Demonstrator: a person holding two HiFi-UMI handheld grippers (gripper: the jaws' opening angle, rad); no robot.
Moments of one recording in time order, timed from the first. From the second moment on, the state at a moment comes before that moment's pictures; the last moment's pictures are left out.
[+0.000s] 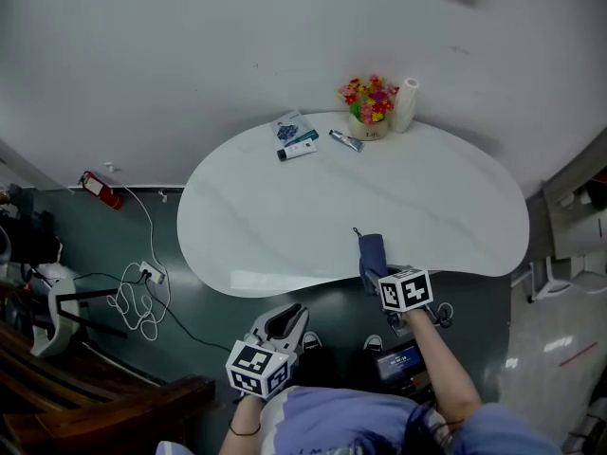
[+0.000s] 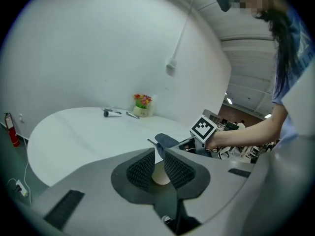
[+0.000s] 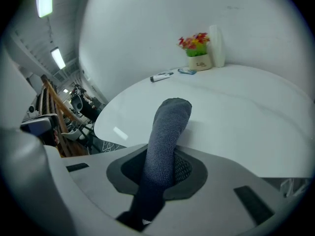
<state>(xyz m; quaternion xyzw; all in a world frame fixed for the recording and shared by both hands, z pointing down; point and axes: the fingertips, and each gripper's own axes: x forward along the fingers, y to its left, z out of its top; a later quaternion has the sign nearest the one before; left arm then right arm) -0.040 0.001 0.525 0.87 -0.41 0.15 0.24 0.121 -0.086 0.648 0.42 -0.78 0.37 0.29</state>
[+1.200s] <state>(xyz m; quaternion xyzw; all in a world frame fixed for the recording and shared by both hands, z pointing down) 0.182 0.071 0.529 0.89 -0.33 0.21 0.23 0.511 -0.006 0.654 0.59 -0.66 0.40 0.24</state>
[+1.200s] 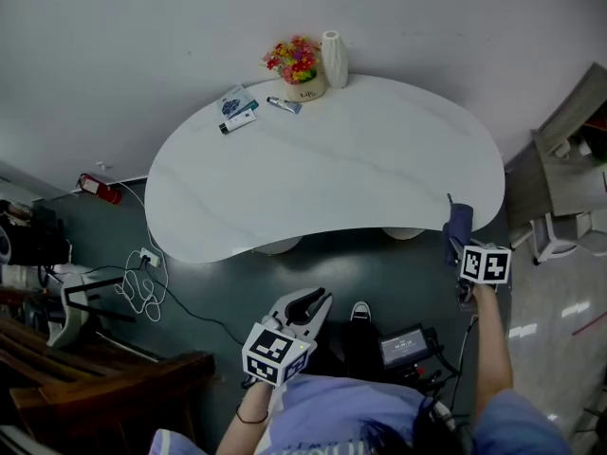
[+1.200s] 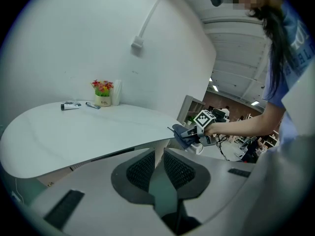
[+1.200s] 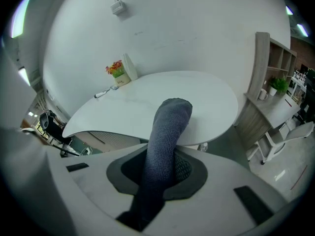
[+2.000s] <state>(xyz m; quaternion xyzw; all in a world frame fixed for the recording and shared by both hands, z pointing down) 0.097 0.111 0.510 0.89 -0.35 0.19 0.21 0.360 0.087 0.572 0.59 -0.70 0.38 0.14</state>
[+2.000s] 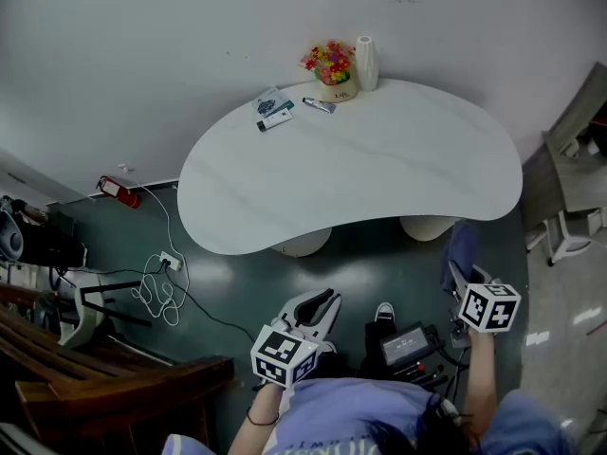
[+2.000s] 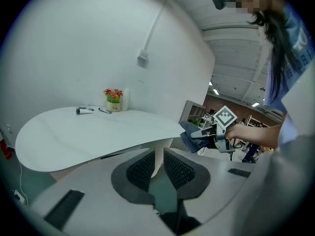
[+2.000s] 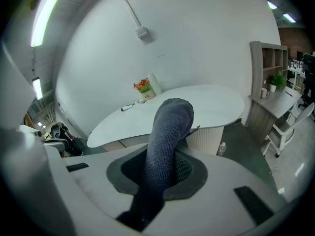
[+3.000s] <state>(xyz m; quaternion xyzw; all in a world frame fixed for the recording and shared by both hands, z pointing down) -0.075 0.256 0.512 0.90 -0.35 0.15 0.21 0.157 0.292 0.524 0.59 -0.71 0.37 0.12</state>
